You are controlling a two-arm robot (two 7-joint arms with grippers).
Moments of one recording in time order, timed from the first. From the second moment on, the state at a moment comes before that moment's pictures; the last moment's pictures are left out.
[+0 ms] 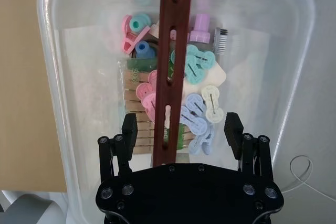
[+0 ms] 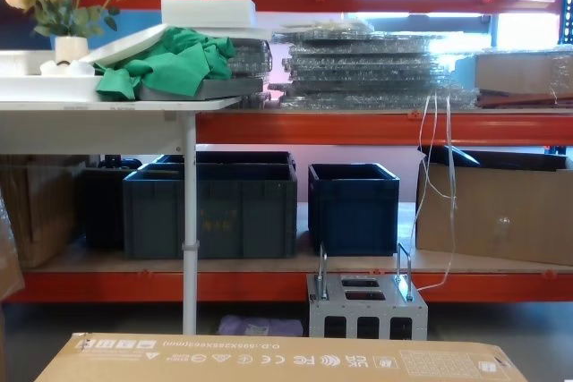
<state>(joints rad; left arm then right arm) -1.47 0.98 1.56 -0.90 0.05 0.15 -1.47 1.03 1.04 -0.87 -1.20 -0.26 0.05 1.47</state>
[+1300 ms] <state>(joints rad) -1.47 0.98 1.56 -0.90 0.05 0.15 -1.47 1.05 0.95 -1.01 -1.09 -0.26 0.02 1.50</state>
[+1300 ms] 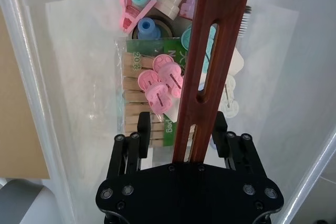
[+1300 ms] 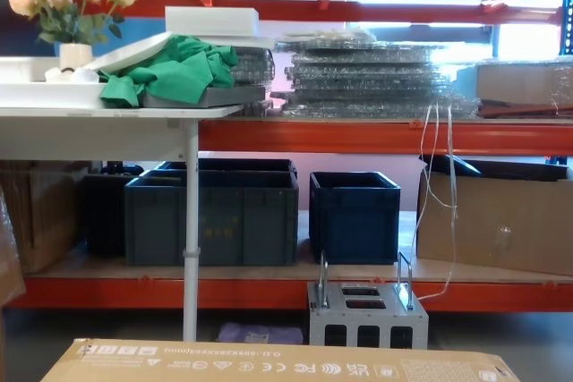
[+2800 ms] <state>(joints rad) -1.47 0.98 1.56 -0.90 0.05 0.15 -1.47 1.05 1.00 -0.98 -1.15 -0.23 0.04 1.46</state>
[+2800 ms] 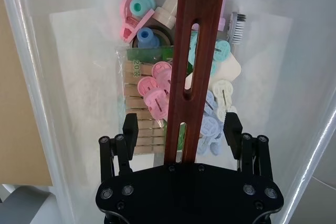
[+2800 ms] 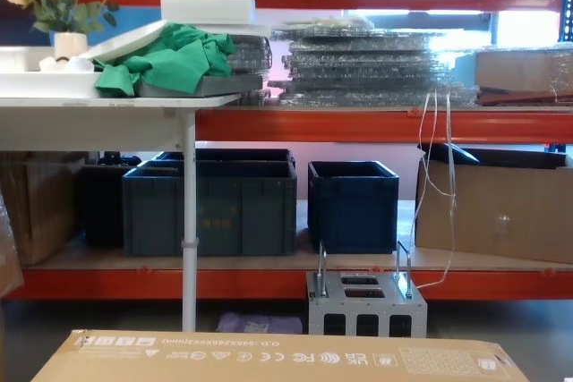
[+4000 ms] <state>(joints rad) -1.47 0.98 1.56 -0.90 0.05 0.15 -1.47 1.04 1.01 -0.96 -1.16 -0.23 0.05 1.46</state>
